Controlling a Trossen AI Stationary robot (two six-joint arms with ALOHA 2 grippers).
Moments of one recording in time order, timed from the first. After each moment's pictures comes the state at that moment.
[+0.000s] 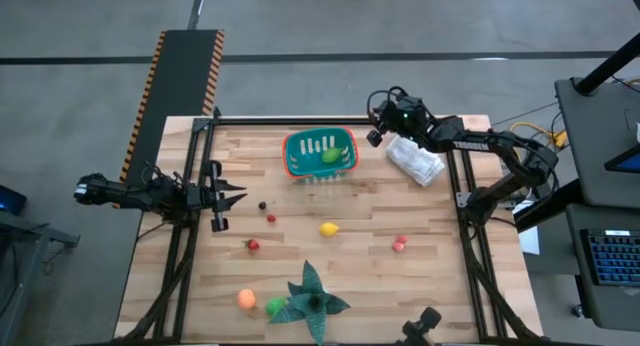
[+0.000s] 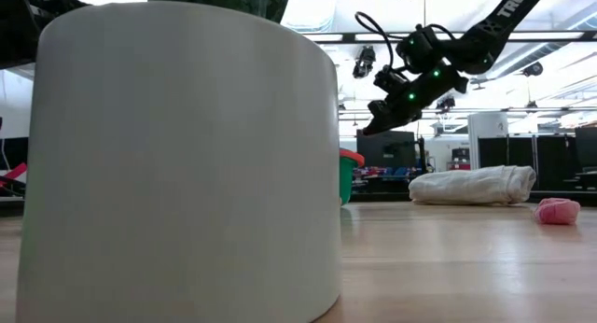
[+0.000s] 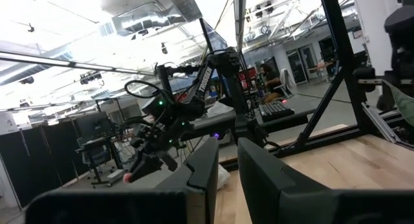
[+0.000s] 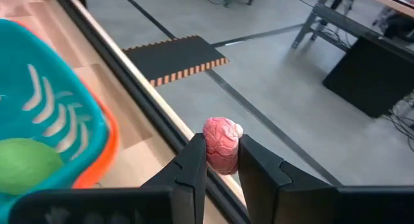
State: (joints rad) left arm -0.18 0.16 0.03 0.38 -0.24 0.40; right arm -0.72 1.49 0.76 0.33 0.08 -0.23
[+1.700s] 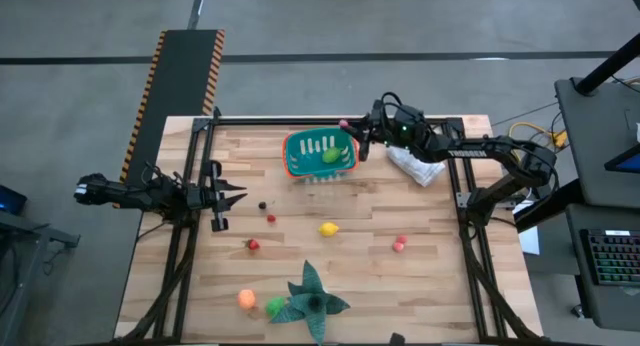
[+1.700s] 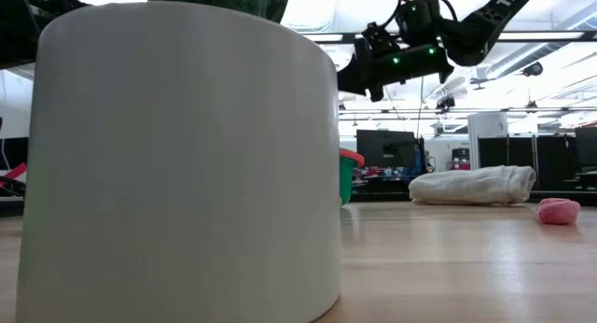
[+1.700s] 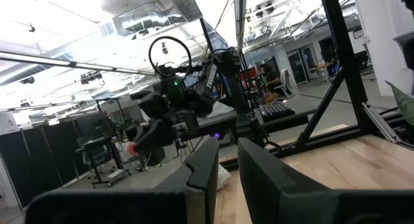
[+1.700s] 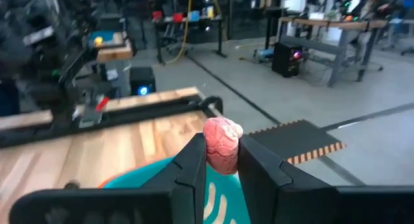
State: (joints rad) left arm -0.18 0.16 0.03 0.38 -0.24 0.40; right arm -0.54 1.49 0.78 0.64 -0.21 0.00
